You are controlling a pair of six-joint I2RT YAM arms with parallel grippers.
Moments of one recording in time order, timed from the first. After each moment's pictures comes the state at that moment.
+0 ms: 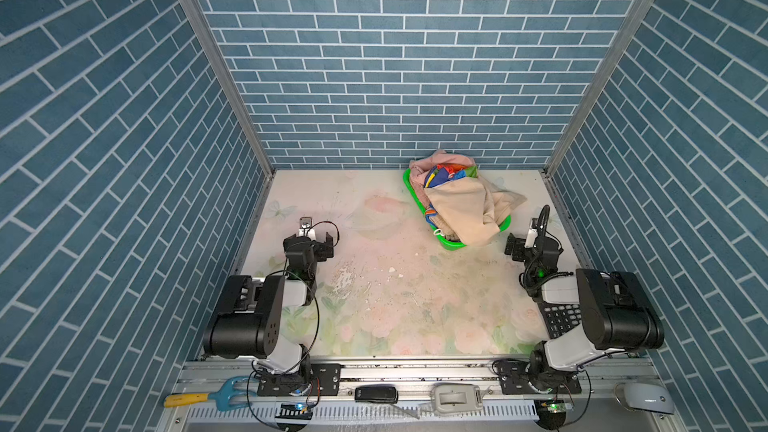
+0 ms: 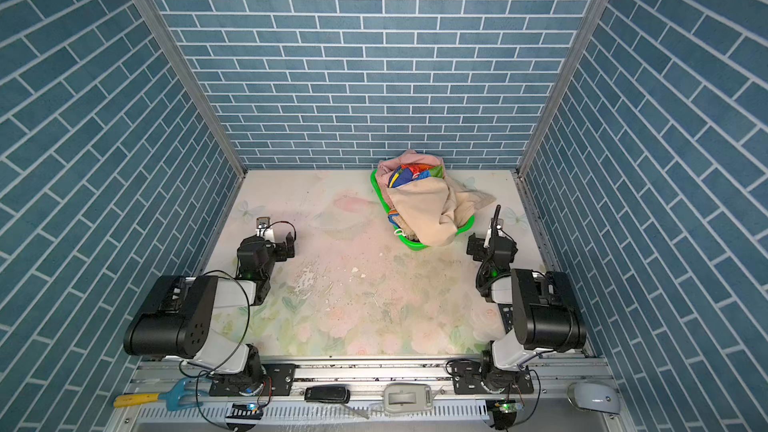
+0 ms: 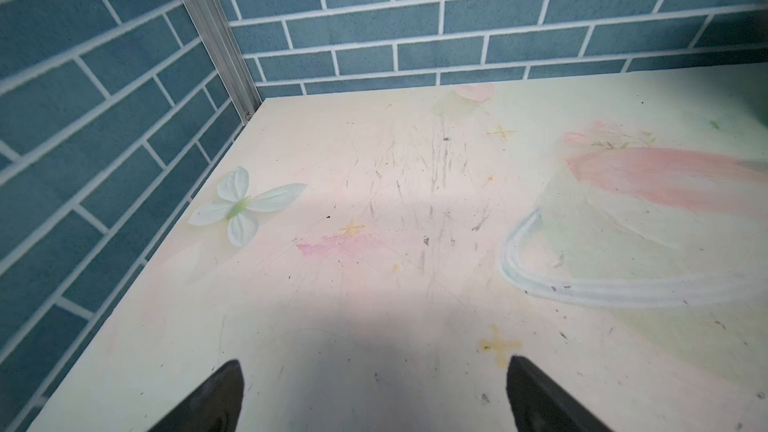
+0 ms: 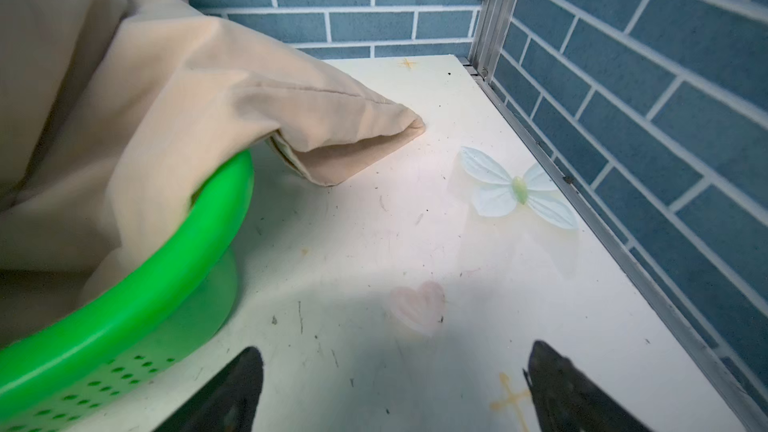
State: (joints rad) left arm -0.02 1.52 0.35 0.81 -0.15 0.03; right arm -0.01 1.55 0.36 0.80 0.13 0.00
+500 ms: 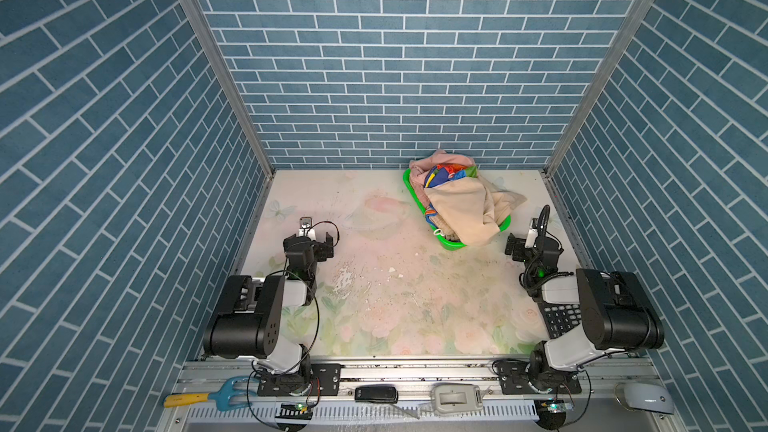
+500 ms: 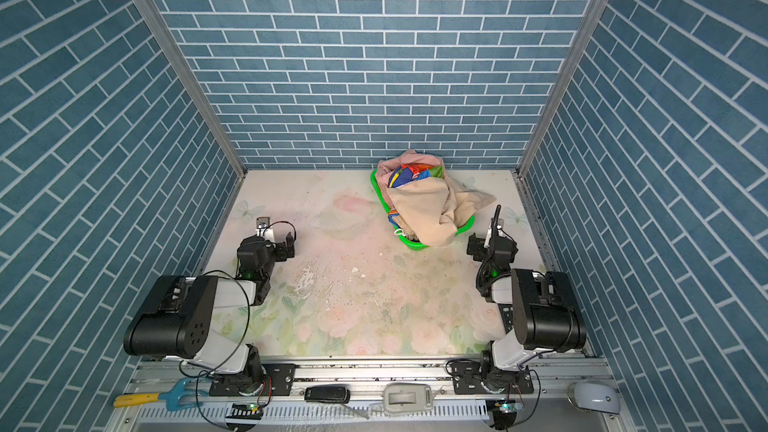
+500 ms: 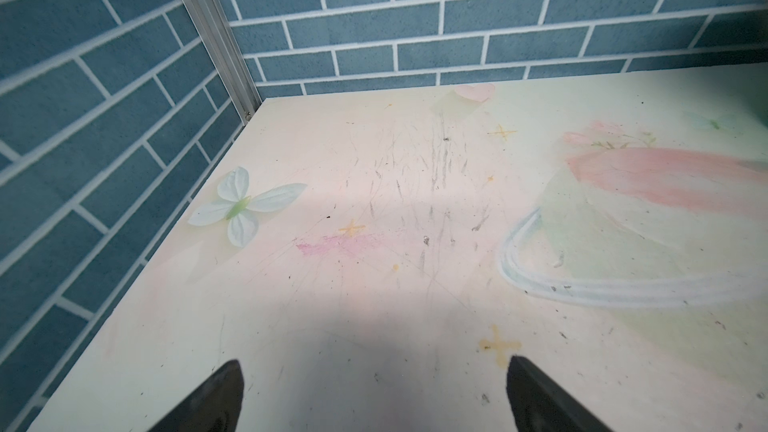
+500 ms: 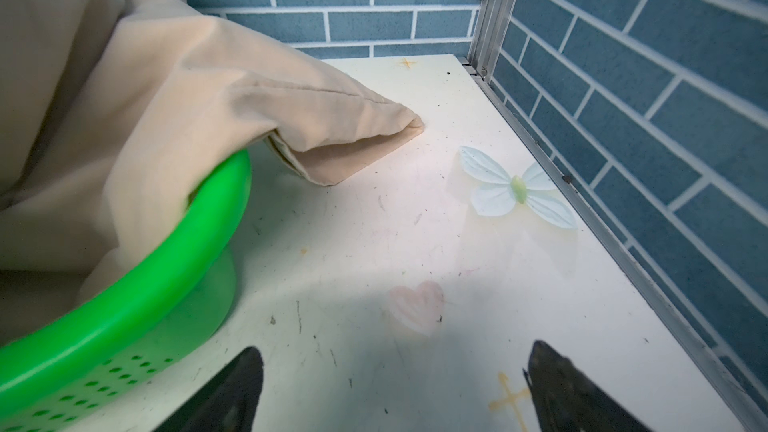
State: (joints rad) left arm -0.02 1.52 0.35 0.81 -0.15 0.03; right arm -0.01 1.55 0.36 0.80 0.12 0.00
